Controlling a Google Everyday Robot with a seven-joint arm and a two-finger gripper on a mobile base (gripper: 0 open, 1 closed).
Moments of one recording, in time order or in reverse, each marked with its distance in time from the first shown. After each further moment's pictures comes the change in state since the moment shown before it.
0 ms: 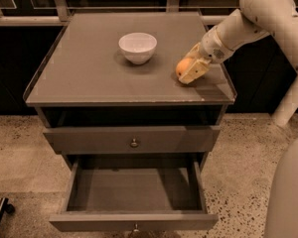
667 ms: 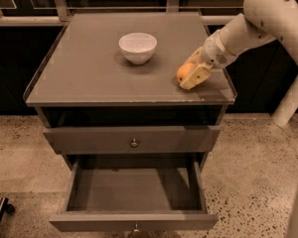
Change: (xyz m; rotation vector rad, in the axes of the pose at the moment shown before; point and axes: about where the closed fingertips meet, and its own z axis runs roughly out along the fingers) arm 0.004 0.019 -0.003 -0.003 -0.005 0.012
